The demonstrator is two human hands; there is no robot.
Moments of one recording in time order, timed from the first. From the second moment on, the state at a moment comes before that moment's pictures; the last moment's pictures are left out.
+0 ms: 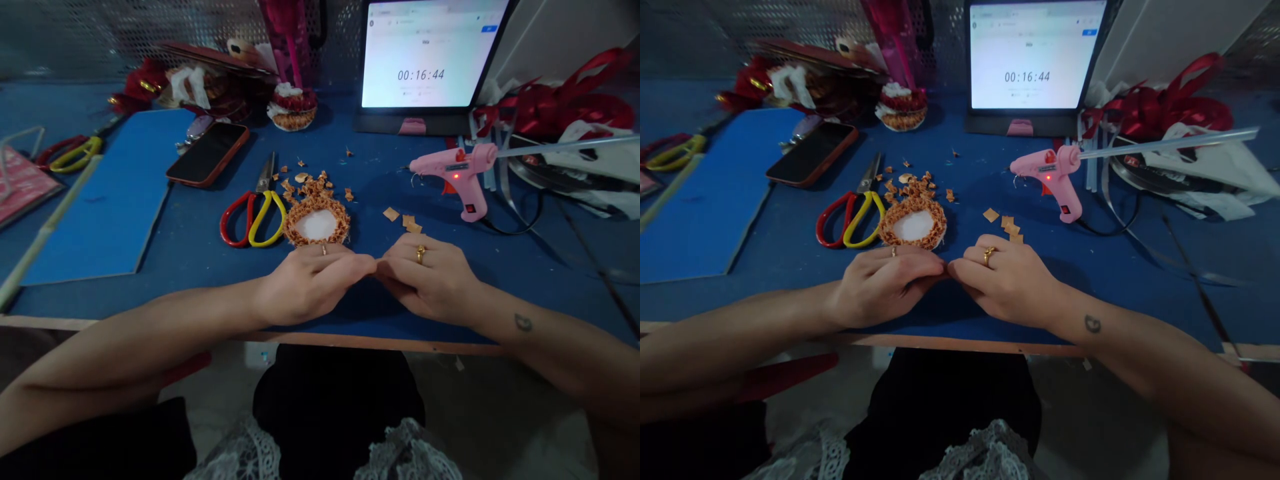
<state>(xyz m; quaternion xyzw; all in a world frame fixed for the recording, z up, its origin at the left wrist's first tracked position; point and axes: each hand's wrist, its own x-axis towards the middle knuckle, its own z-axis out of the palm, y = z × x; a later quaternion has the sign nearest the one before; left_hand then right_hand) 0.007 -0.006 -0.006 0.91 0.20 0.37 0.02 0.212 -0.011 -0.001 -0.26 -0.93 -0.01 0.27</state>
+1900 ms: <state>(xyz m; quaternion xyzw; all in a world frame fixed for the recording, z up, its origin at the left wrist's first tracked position) 0.008 -0.018 0.000 0.92 0.26 0.31 0.01 0.200 -0.020 -0.007 -0.22 -0.94 -0.12 0.25</state>
